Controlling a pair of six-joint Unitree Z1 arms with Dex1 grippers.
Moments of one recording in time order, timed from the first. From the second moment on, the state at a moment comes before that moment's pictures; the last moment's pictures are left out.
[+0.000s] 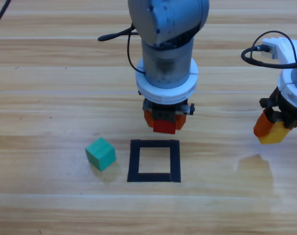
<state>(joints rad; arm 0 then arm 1) -1.02 2.33 -2.20 1.22 0.14 -0.87 0.60 1.94 -1.24 0.67 0.04 0.34</state>
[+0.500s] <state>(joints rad) -1.02 2.27 -1.81 0.96 0.15 -0.98 0.60 1.94 -1.24 0.66 0.04 0.34</state>
